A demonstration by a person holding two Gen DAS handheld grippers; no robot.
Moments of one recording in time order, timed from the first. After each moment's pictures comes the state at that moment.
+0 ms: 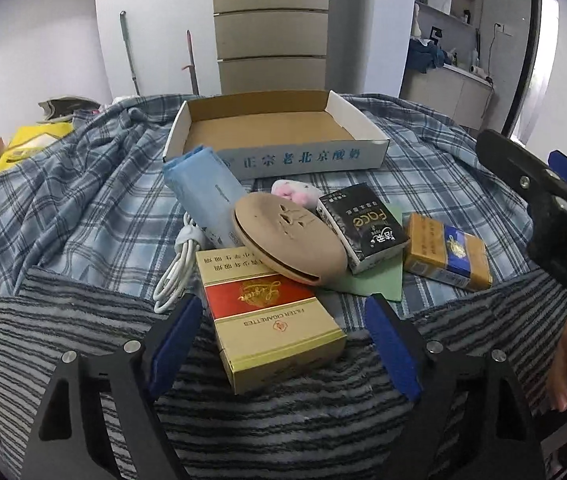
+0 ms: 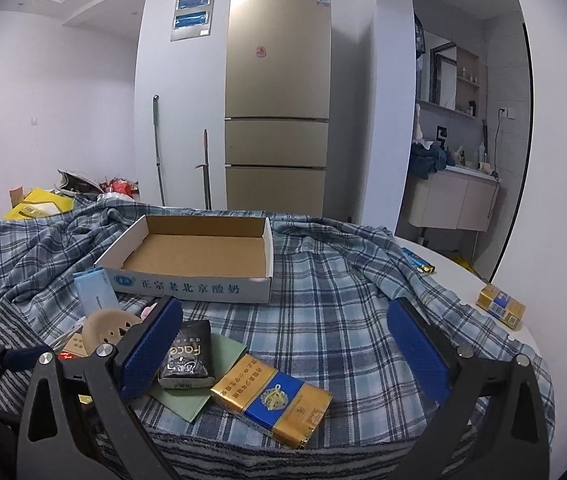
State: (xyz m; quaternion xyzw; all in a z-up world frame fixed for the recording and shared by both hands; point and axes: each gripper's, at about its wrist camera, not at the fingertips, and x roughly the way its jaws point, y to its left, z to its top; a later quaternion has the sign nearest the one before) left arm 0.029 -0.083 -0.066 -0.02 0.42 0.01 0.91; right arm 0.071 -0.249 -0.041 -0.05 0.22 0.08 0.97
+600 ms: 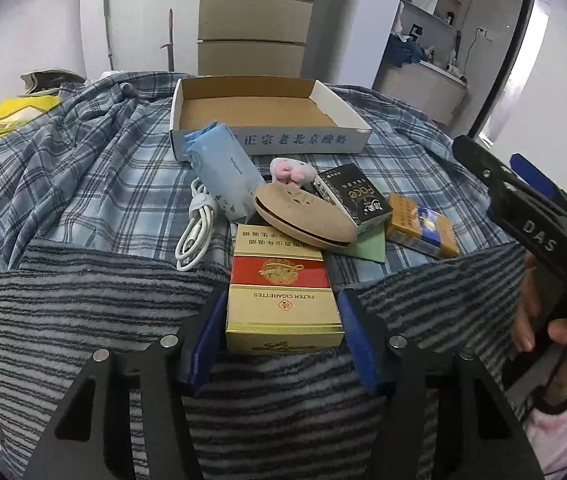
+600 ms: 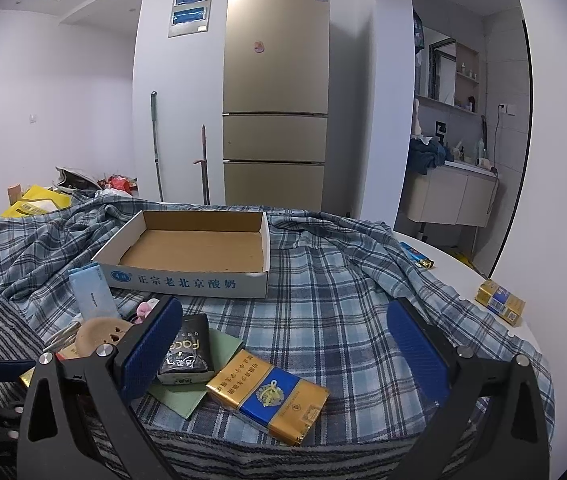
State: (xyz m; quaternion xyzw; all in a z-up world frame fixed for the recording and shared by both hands) left arm 0.000 -0.049 -0.053 -0.06 0.44 -0.06 0.89; right arm 0.070 -0.250 -0.042 -0.05 0.22 0.07 0.97
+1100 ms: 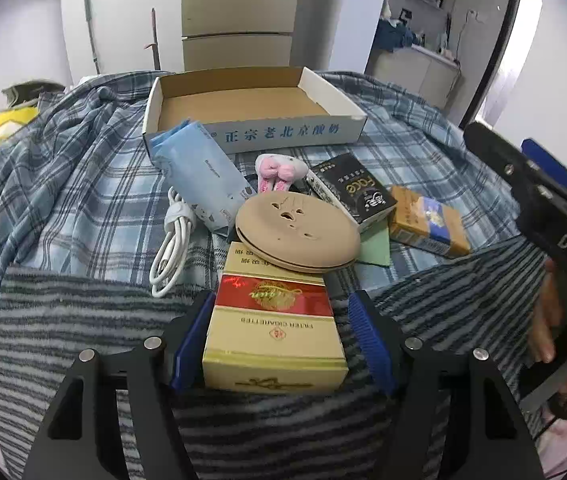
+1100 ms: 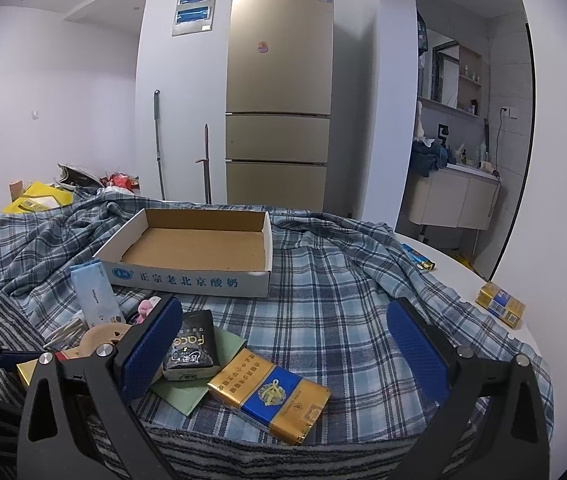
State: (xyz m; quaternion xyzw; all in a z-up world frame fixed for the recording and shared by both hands) left arm 0.026 -0.064 -0.069 -0.02 0.46 -0.07 0.89; right arm 0.070 -0.250 -0.043 -0.05 0.23 0.08 0.97
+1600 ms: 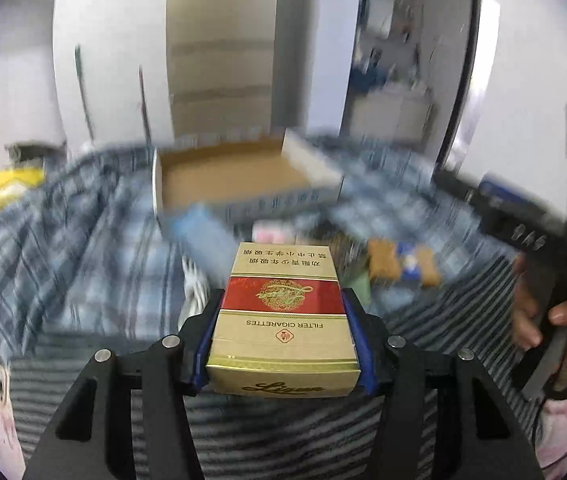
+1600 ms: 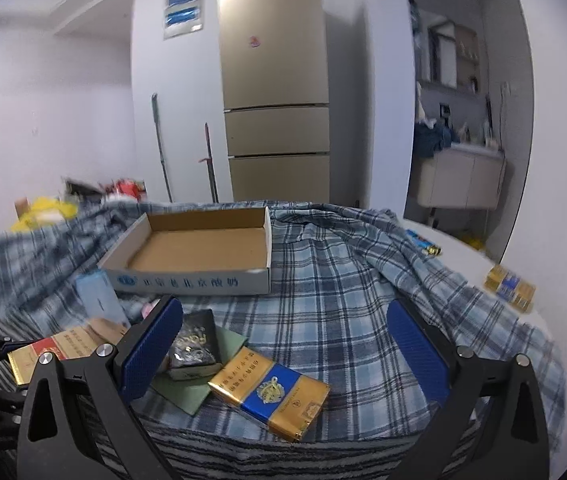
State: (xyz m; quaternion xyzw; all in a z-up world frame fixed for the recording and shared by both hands) left arm -0.001 -0.047 -0.020 -0.01 0.33 -0.11 0.94; right arm 0.080 -0.275 -0.035 0.02 0.25 0.09 0.96
